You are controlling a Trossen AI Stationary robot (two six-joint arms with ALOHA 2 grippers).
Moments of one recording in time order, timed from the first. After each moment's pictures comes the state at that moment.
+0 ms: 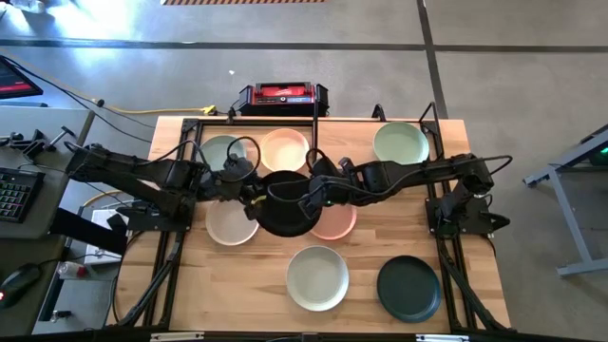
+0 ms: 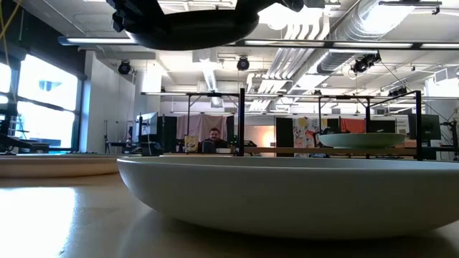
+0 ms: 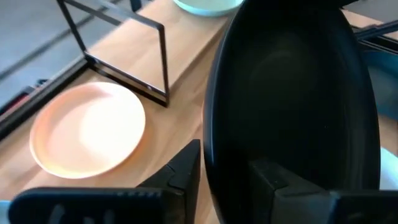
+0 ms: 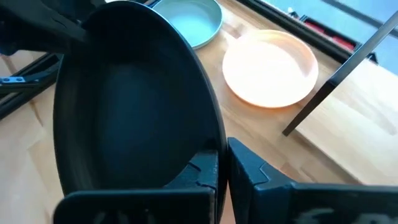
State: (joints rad) left arm -0.18 1.13 1.03 -0.62 -0.50 -0.49; right arm 0.17 1.78 1.81 -0.96 0.51 0.78
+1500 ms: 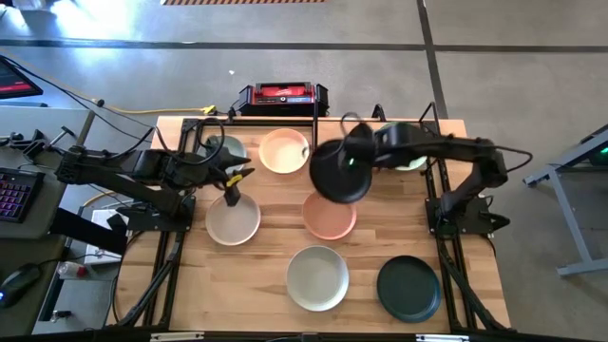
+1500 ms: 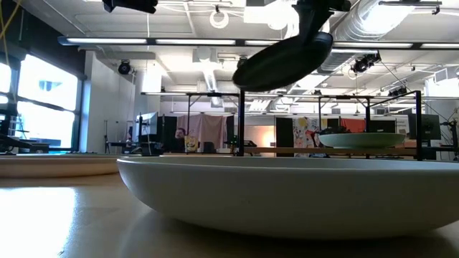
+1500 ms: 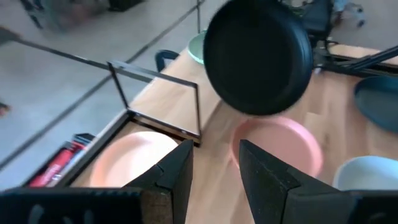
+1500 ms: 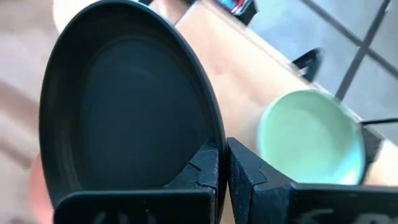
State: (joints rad) left arm -0.16 0.92 1.03 -0.63 -0.58 -0.24; right arm -0.07 1.62 1.81 -1.51 0.52 0.78
